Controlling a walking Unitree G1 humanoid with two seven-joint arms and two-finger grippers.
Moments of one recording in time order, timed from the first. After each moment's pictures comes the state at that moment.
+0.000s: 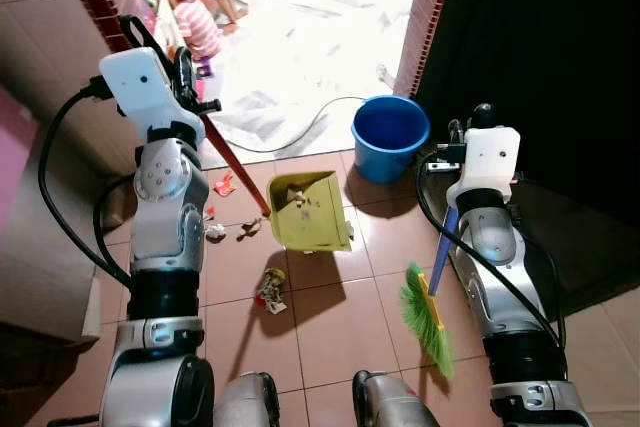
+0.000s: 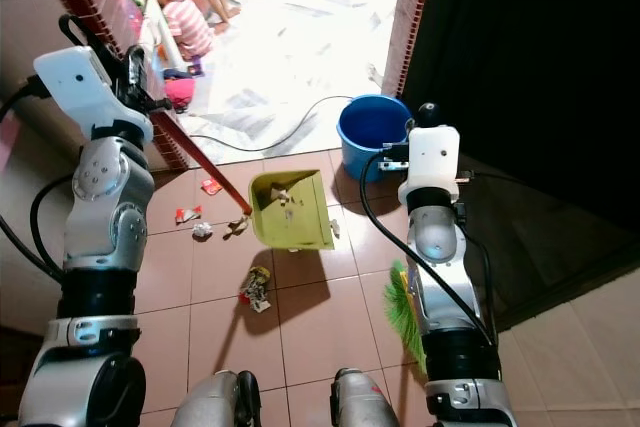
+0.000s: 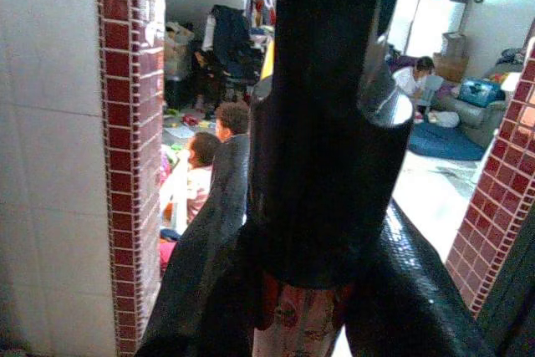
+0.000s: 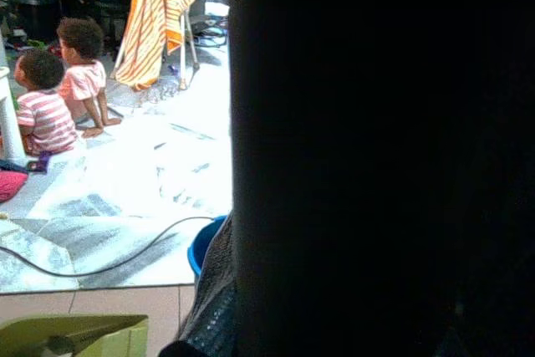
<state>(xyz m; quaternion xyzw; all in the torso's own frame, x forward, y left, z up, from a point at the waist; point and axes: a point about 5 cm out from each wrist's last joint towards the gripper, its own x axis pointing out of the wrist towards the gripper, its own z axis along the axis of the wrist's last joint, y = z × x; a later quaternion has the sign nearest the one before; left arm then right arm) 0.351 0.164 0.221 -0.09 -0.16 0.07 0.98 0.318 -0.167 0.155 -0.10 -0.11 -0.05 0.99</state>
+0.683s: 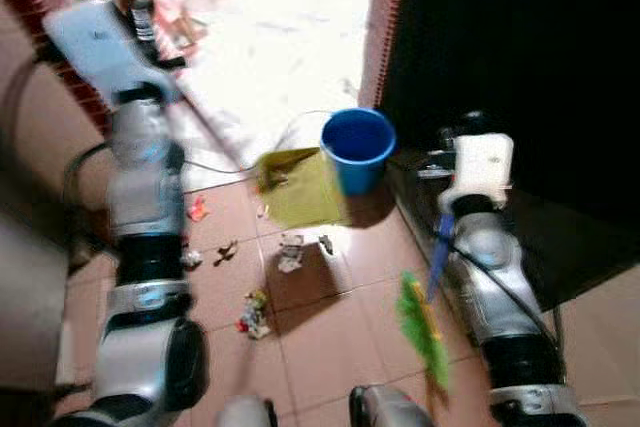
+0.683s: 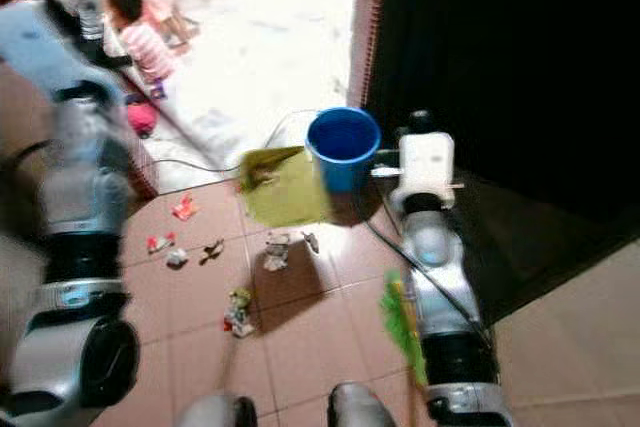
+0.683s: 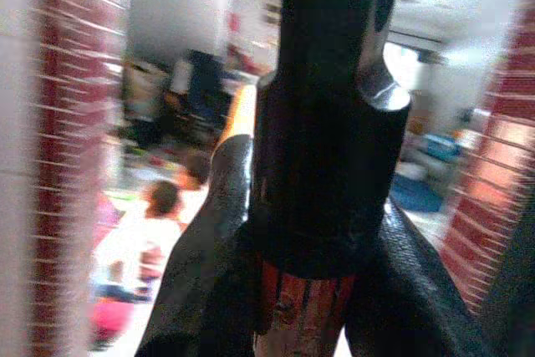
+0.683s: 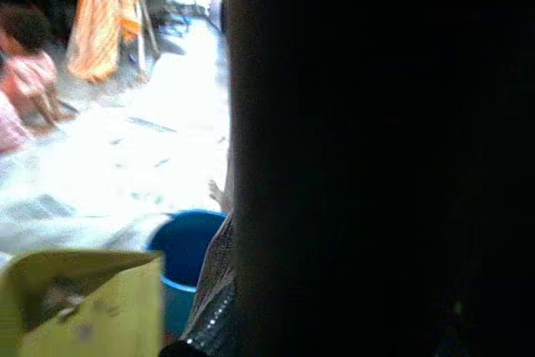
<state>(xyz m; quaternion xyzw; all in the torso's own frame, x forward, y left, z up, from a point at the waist) 0.365 0.163 0.261 -0.12 -0.22 0.08 0.96 0.317 -0.168 0.146 -0.10 -0.09 -0.04 0.99</state>
